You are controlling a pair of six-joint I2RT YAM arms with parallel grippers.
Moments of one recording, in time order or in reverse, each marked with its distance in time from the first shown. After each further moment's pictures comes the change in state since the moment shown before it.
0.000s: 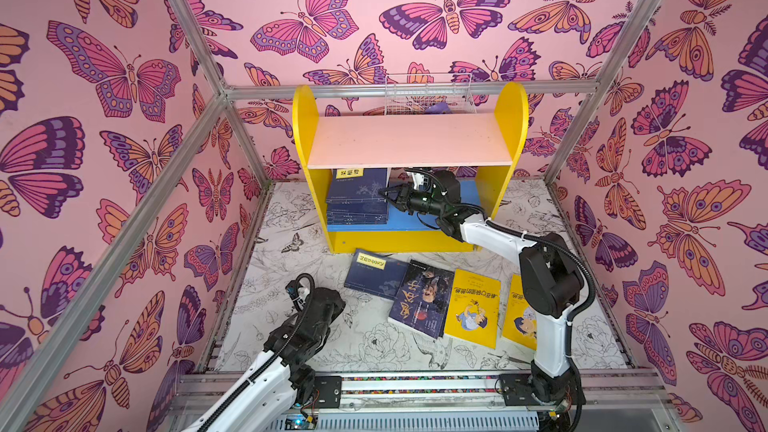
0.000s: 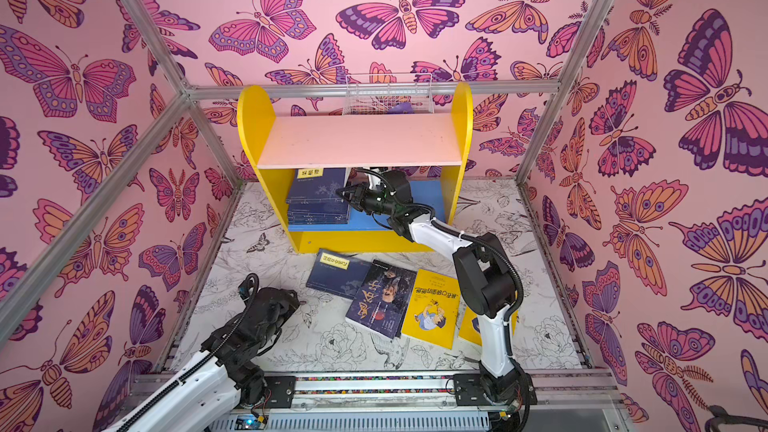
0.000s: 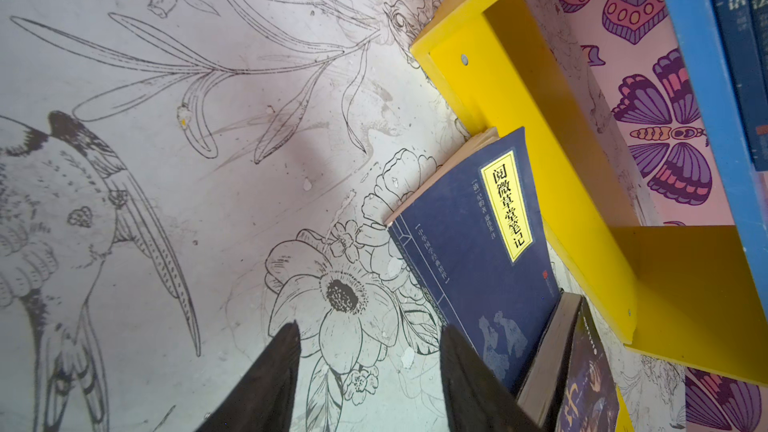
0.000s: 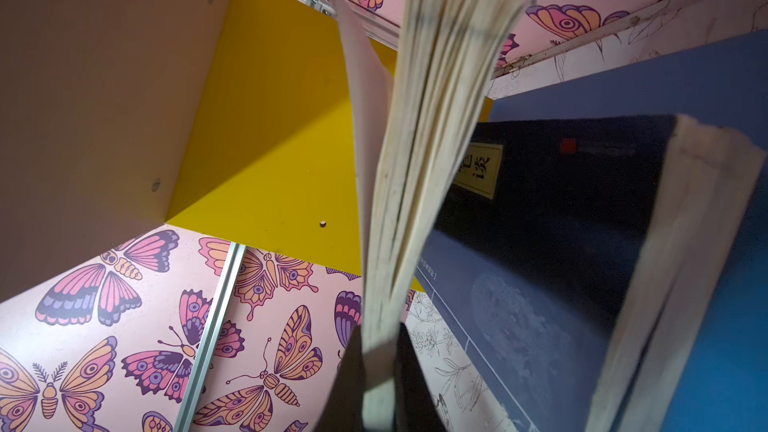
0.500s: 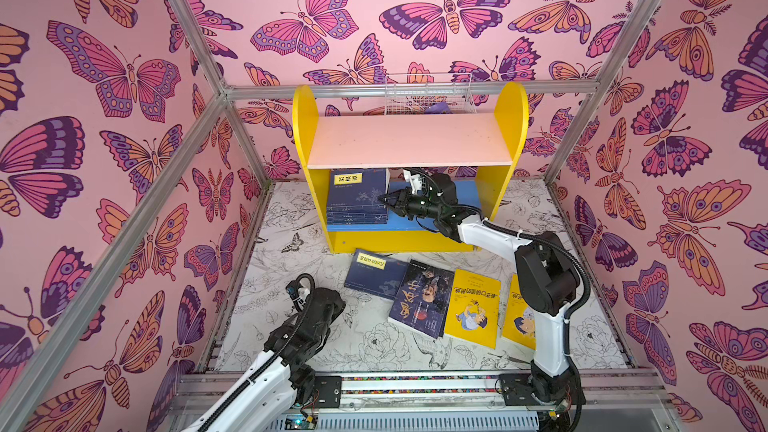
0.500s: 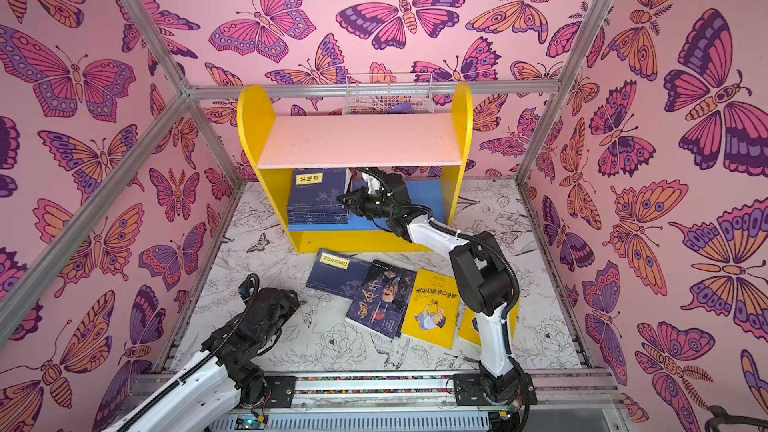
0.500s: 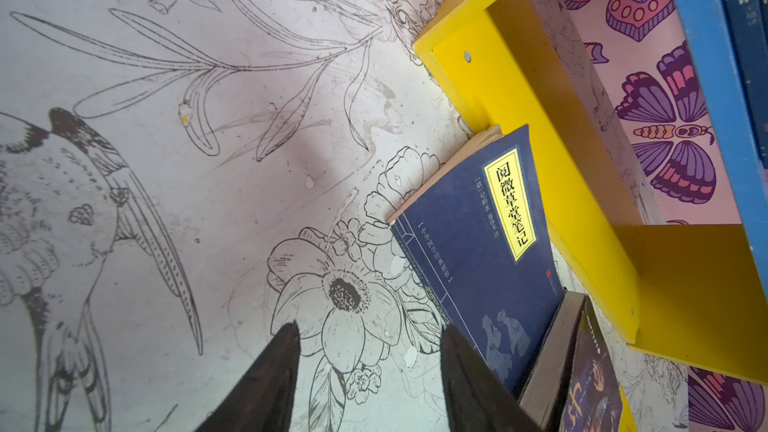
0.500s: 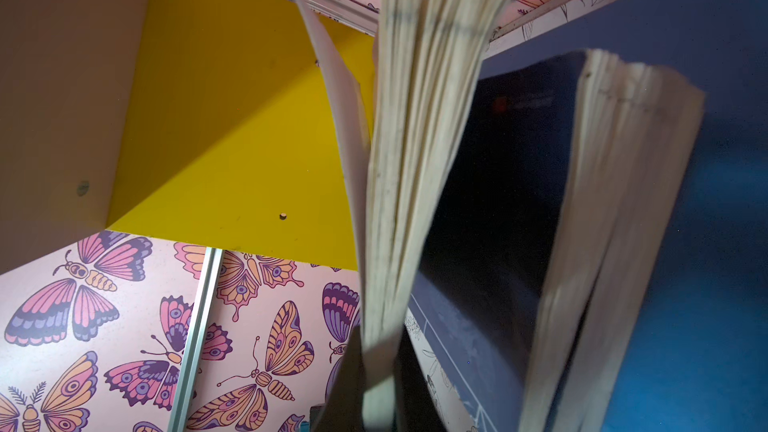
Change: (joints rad) left arm 0.000 0.001 -0.005 0.000 0.003 0.000; right arm 0.006 0.027 0.000 -0.056 0.000 0.000
